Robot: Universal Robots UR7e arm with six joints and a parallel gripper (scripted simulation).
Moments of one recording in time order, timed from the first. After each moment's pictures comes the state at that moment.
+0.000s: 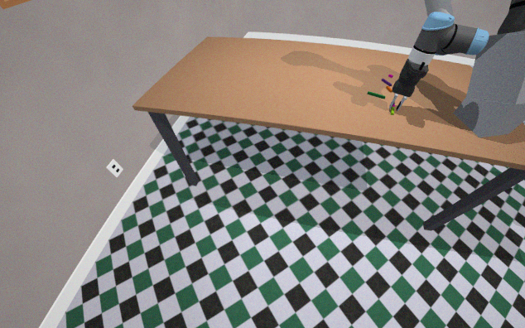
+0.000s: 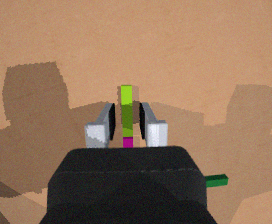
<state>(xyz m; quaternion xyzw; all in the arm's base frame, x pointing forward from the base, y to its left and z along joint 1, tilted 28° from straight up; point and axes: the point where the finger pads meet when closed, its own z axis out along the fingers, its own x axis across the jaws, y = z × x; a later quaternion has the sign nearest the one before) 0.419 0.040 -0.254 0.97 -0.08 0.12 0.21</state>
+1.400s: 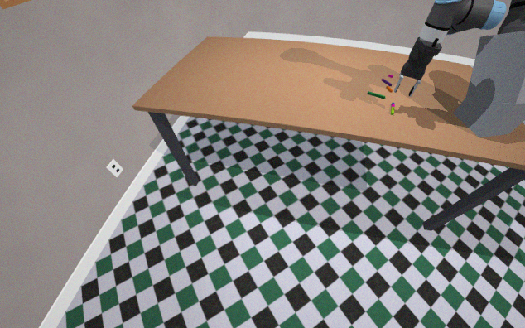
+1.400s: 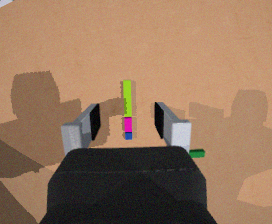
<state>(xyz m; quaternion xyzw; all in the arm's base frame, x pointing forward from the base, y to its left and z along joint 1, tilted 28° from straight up) 0.403 0.072 -0.189 0.97 -0.08 0.12 0.21</state>
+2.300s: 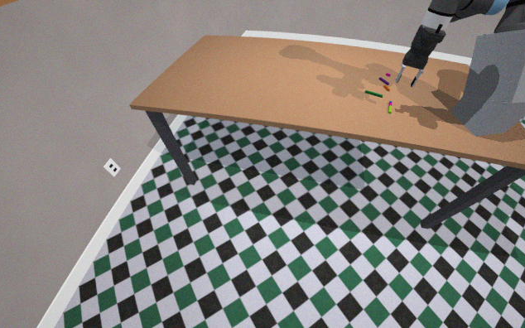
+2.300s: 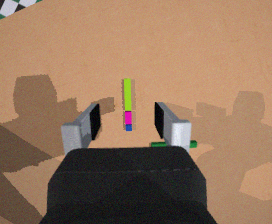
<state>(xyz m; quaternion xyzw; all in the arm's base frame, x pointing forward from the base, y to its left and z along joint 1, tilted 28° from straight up) 0.396 0.087 -0.157 0.97 -0.08 0.12 0.21</state>
